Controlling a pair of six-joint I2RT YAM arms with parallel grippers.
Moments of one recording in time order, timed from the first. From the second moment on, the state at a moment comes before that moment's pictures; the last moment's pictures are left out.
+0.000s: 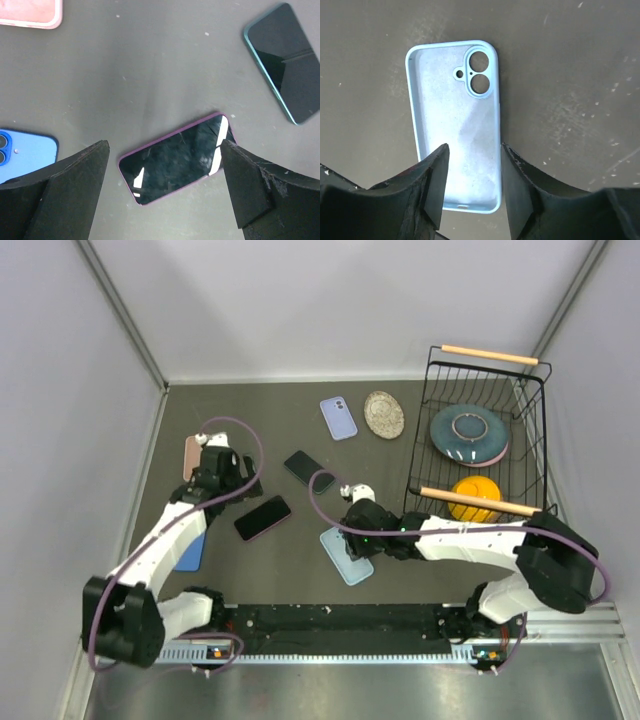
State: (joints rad) left arm -0.25 1.10 0.75 -0.41 -0.18 -0.42; right arm 1.05 1.45 0.75 -0.24 0.19 0.57
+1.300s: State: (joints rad) left arm -0.14 1.43 0.74 -0.46 -0.10 -0.61; right arm 1.05 0.84 0.68 -0.43 0.26 0.45
